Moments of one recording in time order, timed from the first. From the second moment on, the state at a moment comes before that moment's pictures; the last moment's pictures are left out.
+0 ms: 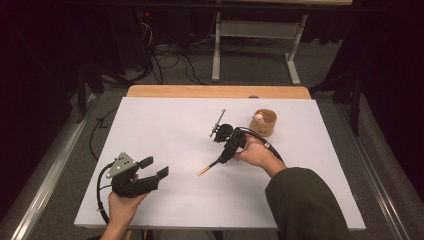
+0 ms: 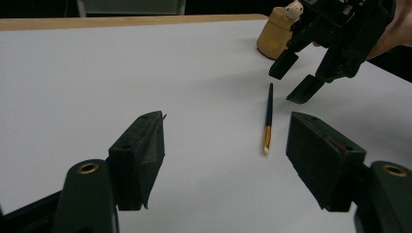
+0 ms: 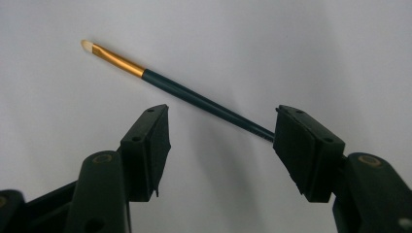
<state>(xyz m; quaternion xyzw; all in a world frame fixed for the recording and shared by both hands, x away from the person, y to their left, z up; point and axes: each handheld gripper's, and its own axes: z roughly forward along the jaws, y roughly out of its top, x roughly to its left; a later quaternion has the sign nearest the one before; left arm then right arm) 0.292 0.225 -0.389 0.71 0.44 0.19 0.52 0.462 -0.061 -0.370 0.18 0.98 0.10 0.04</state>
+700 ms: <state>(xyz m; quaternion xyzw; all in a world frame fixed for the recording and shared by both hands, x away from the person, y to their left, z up) 0.293 0.225 -0.389 0.71 0.44 0.19 0.52 0.466 -0.056 -0.381 0.17 0.98 0.10 0.03</state>
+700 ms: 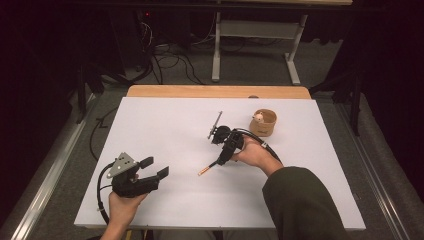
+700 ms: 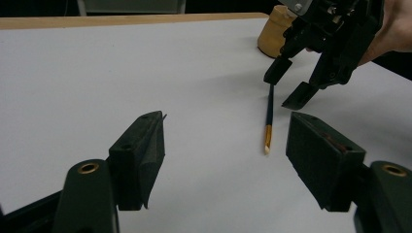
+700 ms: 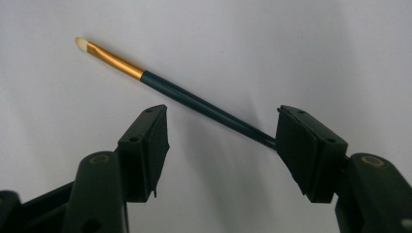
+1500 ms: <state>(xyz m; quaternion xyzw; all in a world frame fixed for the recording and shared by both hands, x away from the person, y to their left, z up) 0.293 0.225 -0.389 0.71 0.45 0.19 0.52 0.468 -0.051 -0.390 0.17 0.98 0.08 0.02</state>
